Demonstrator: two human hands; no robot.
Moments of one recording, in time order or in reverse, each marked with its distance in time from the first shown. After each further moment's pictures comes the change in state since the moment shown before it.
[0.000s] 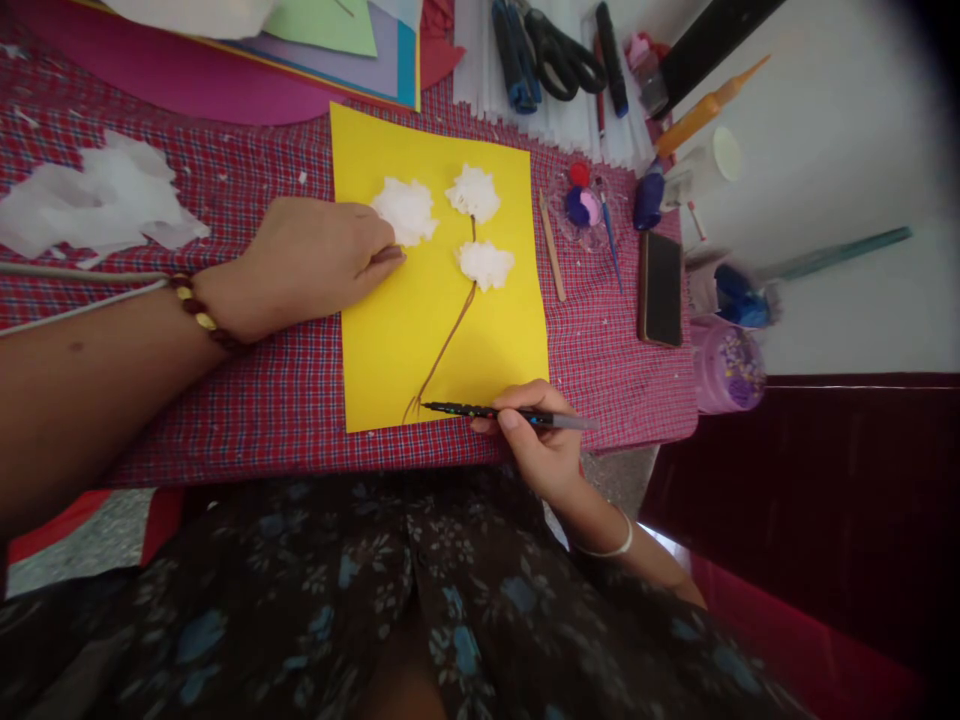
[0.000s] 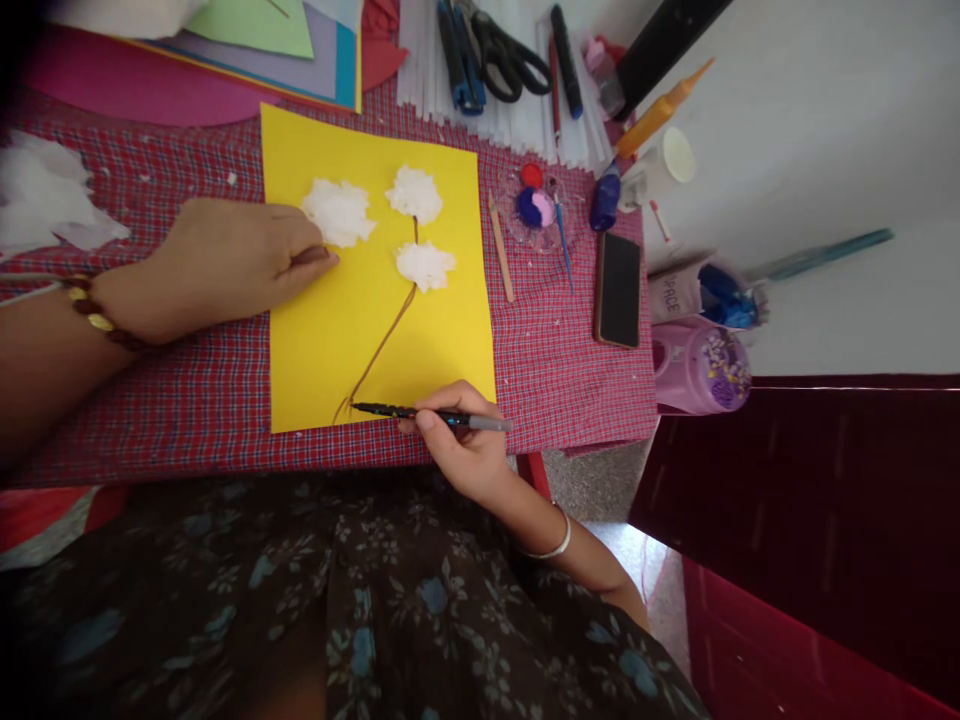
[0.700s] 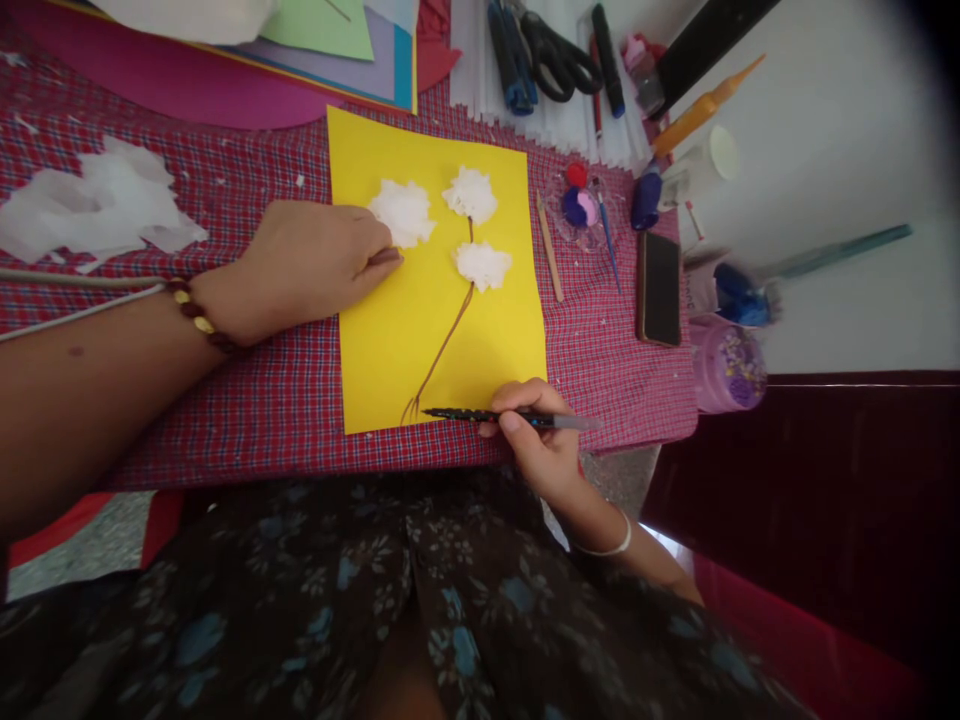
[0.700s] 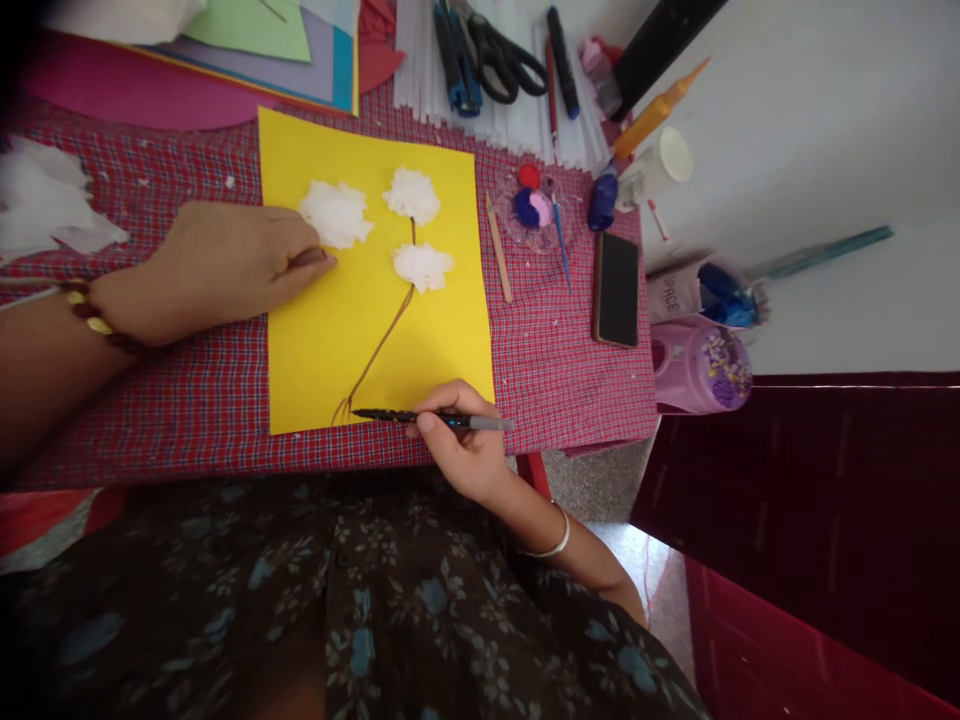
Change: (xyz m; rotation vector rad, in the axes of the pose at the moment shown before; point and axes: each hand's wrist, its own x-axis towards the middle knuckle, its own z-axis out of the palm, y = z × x) left_hand -0.001 0.001 -0.002 0.010 -0.015 0.005; right_hand 0.002 0.001 -0.003 -0.030 -0.021 -0.039
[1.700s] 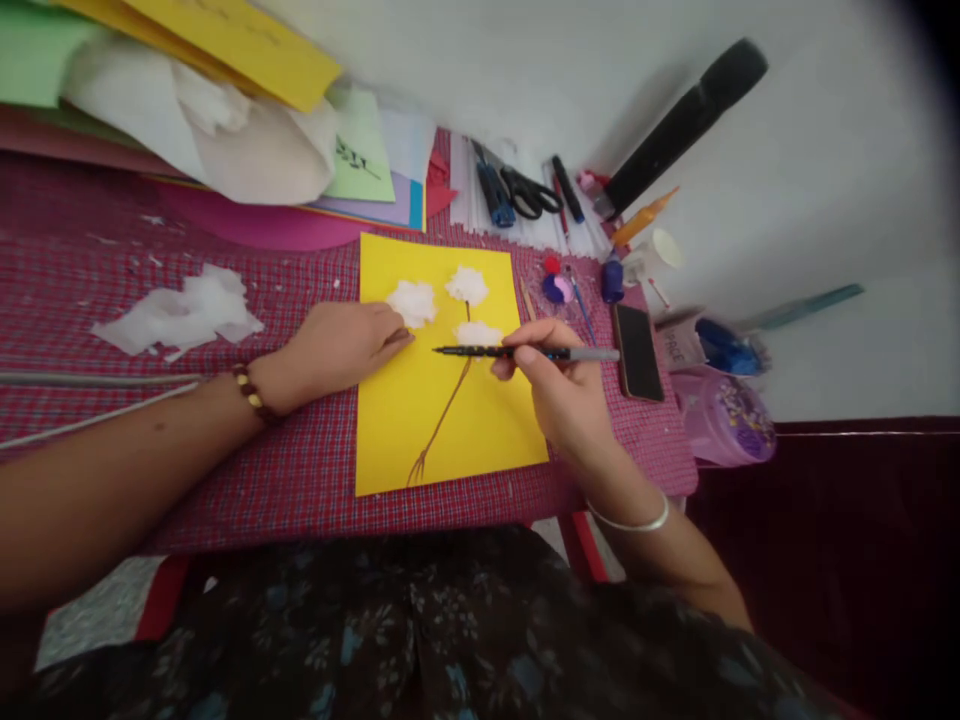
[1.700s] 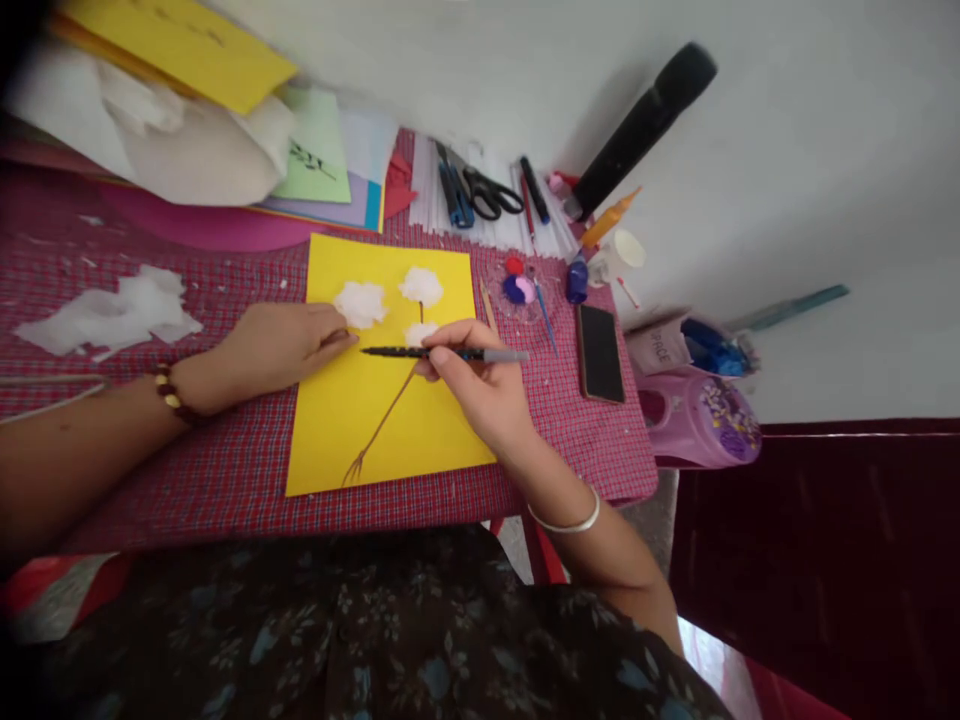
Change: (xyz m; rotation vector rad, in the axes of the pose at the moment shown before) left_hand 0.006 -0.007 0.006 0.003 0.064 0.047; right_hand 0.109 -0.025 -0.015 0.039 -0.014 -0.092
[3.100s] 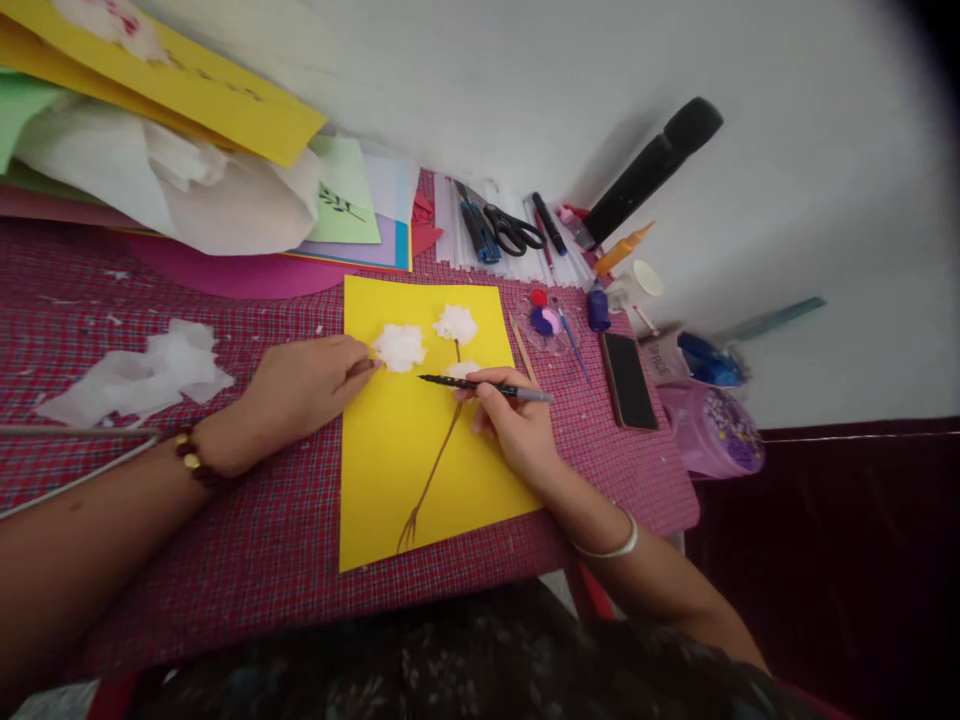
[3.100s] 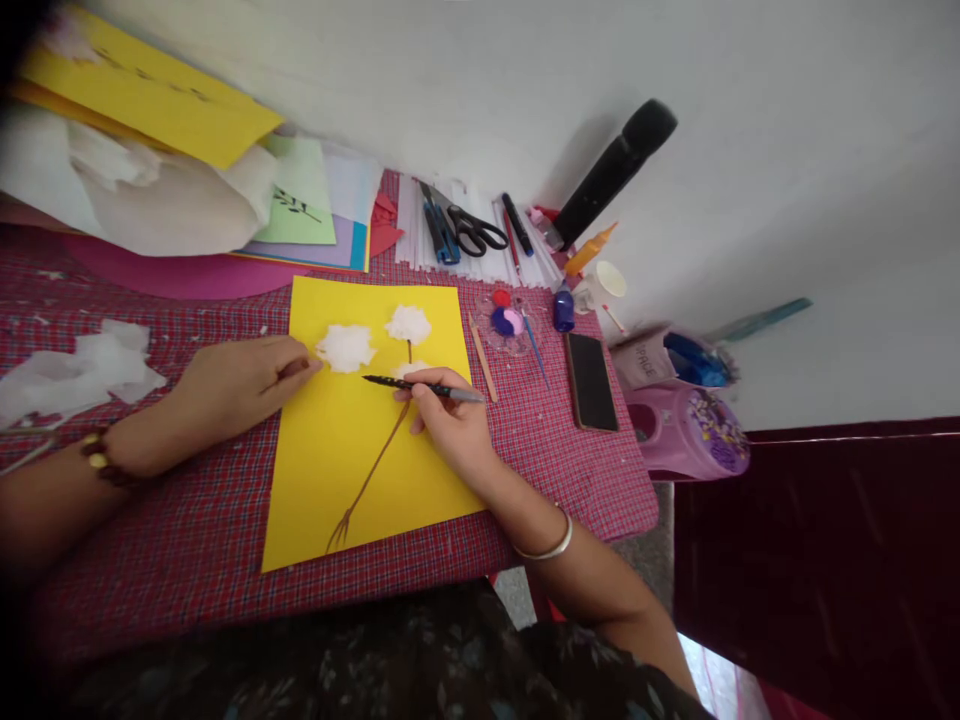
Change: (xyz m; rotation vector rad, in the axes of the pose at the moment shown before) left_hand 0.001 -0.024 -0.001 -0.118 0.003 -0.101; right_hand 0.012 0.034 0.019 0.031 0.069 0.155
